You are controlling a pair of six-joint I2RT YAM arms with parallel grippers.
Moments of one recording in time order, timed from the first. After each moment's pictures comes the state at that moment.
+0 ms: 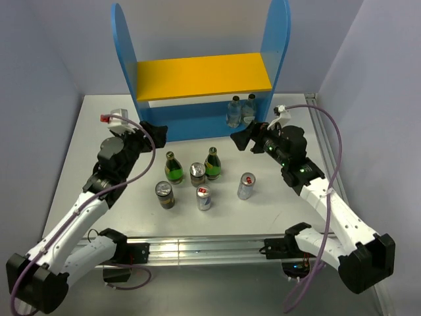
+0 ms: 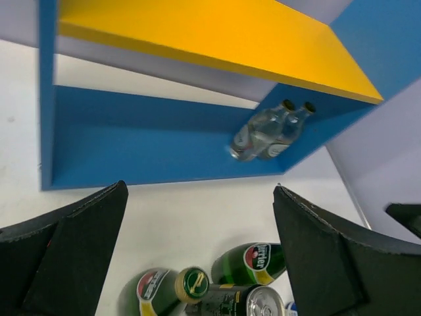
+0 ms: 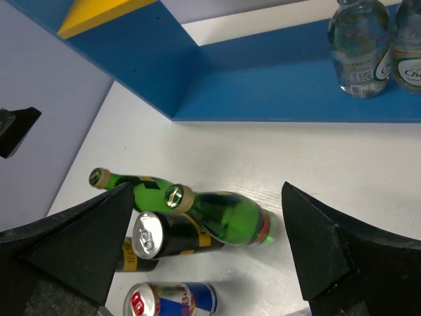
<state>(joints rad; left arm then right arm) -0.38 0.93 0.74 0.17 -0.08 -0.51 0.36 1.00 0.80 0.00 -0.18 0.54</state>
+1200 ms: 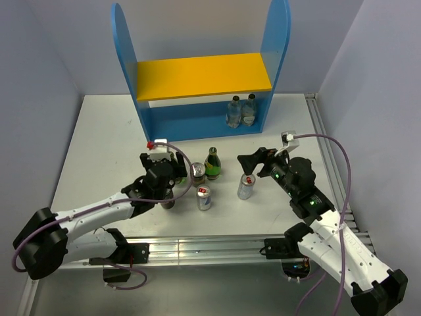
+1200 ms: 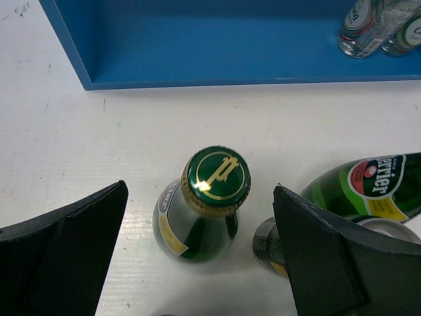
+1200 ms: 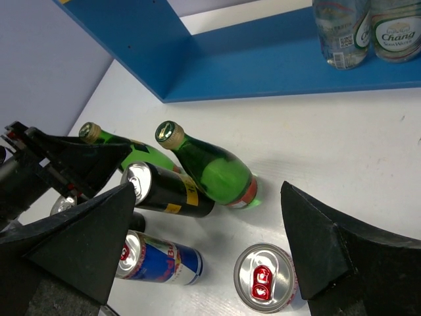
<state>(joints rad) -0.85 1.11 0.53 0.20 -0.71 -0.44 0.48 0.61 0.55 -0.07 -0.03 0.51</state>
